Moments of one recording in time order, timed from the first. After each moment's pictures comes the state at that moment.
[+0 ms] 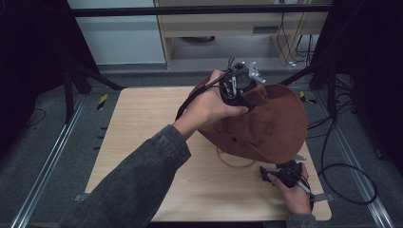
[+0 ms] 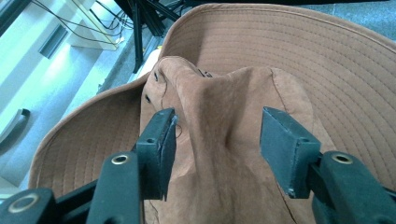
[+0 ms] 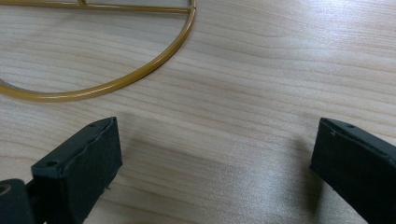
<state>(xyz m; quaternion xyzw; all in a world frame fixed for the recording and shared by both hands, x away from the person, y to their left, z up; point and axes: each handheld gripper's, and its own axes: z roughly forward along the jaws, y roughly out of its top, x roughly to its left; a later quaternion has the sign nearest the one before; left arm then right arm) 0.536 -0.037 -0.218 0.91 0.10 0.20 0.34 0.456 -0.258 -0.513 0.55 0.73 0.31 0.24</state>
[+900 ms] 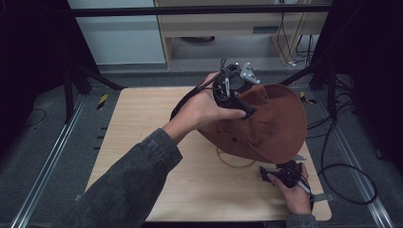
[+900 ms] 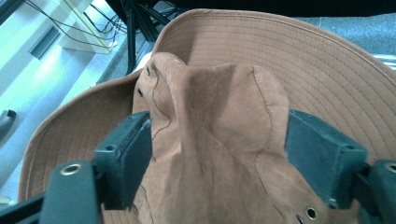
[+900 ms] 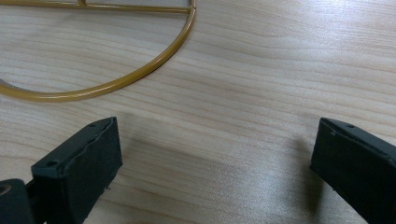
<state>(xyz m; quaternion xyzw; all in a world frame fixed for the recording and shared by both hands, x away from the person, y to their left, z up) 0.524 -0.022 -0.213 0.91 0.10 0.18 0.36 0.456 -0.258 -0.513 0.55 0.73 0.31 0.24</state>
